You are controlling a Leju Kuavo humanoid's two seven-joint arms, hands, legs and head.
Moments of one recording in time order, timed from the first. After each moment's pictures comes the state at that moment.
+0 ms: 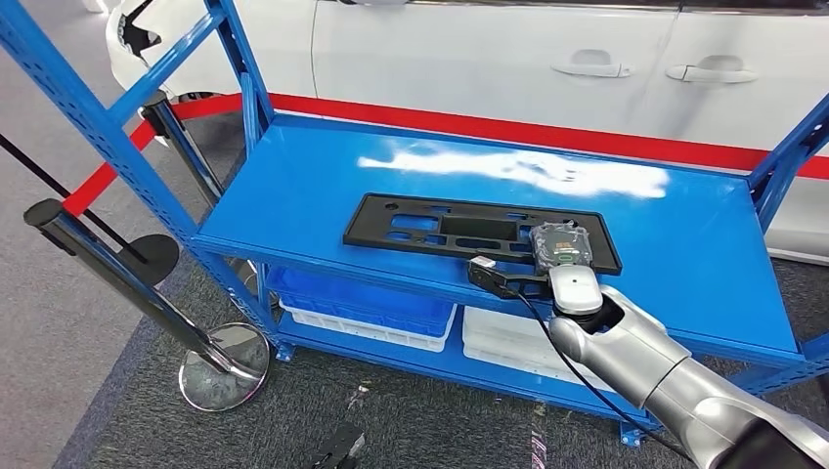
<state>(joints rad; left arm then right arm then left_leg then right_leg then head) -0.20 -0.03 -1.06 -0.22 0.77 0.33 -0.15 -0.80 -0.28 0.92 -0.77 0.87 0.11 0.51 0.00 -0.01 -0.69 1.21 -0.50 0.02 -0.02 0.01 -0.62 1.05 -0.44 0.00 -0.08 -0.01</state>
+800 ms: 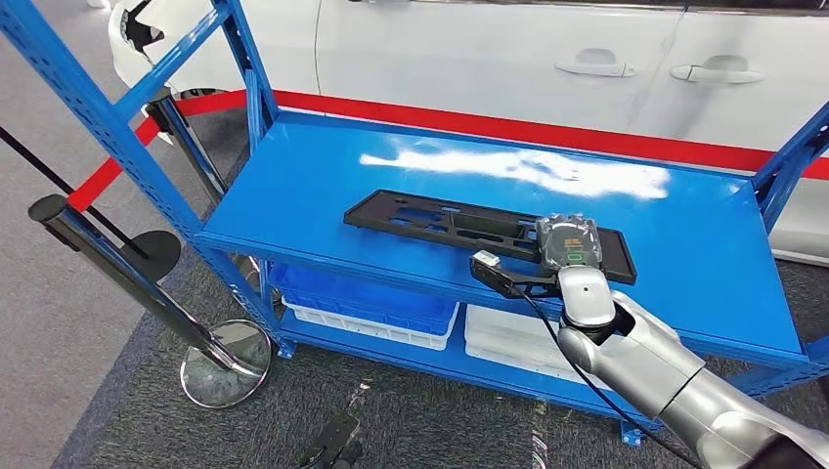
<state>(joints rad) -0.20 -0.03 -1.06 -0.22 0.68 0.50 -0.34 -0.77 -0.33 0.89 -0.89 0.99 -0.03 0.51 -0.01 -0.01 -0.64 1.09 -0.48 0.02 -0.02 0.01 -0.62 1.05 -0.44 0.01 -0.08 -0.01</state>
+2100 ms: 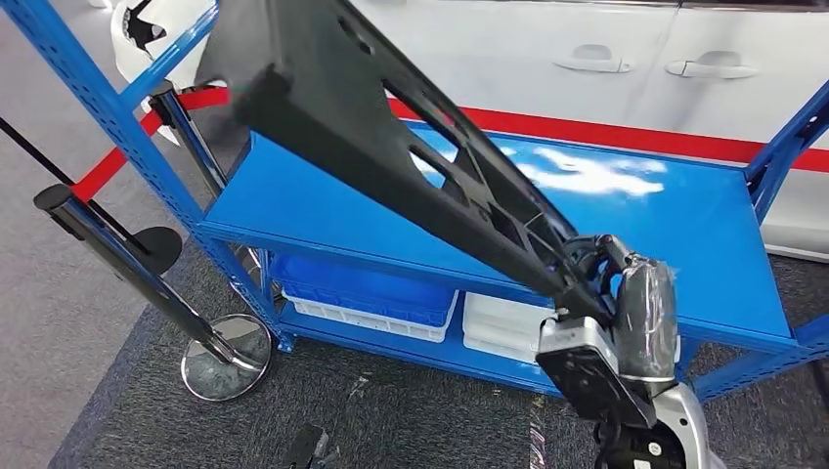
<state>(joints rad) -0.11 -0.01 -0.92 -0.22 0.84 0.39 -0.47 -0.21 -0.40 0.57 -1.89 0.86 -0.54 0.37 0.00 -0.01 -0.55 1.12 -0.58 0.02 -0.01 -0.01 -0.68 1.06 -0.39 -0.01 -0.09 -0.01</state>
